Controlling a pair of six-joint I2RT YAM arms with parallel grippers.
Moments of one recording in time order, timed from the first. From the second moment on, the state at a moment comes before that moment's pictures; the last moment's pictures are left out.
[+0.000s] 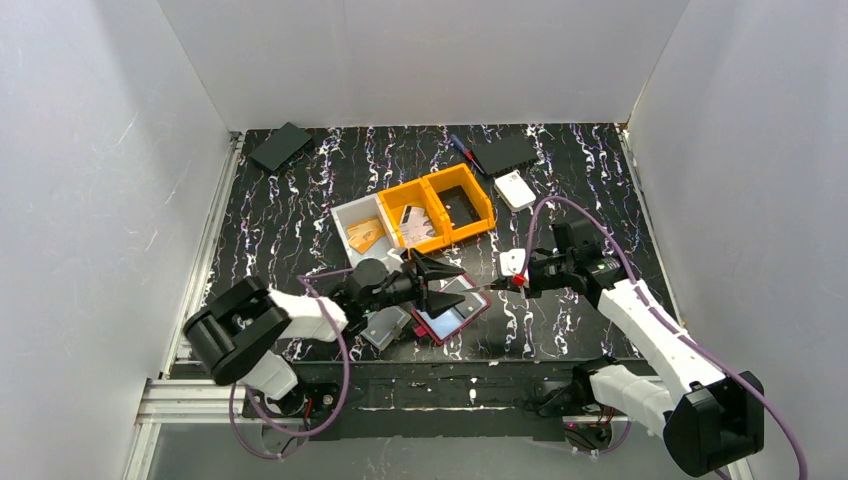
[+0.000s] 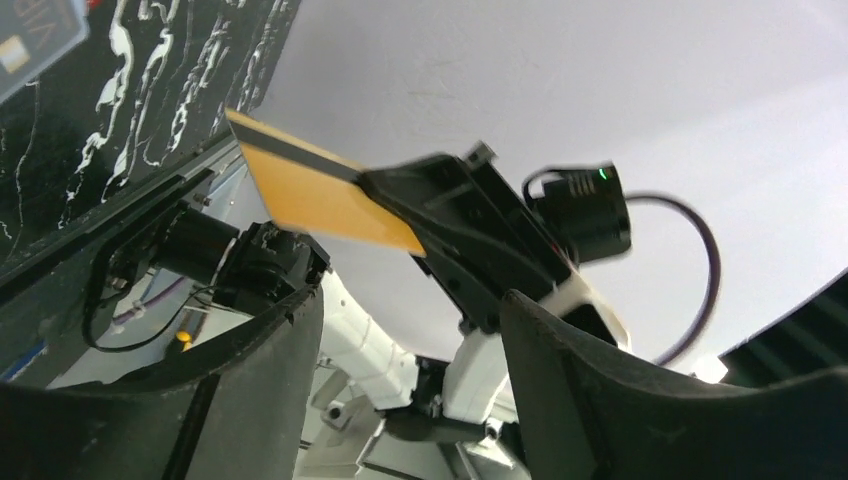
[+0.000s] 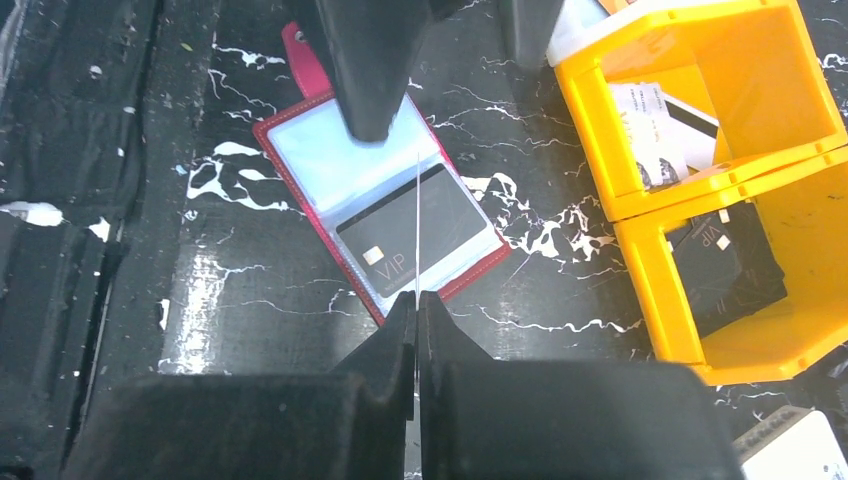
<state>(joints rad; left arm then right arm) -0.85 1.55 0.43 0.95 0.36 -2.01 0.38 1.00 0.72 -0.60 -0.92 -1.13</state>
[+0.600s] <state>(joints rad) -0.78 0.67 0.44 0.17 0.28 -0.86 0.33 1.15 0.74 -0.48 -1.13 -0.72</state>
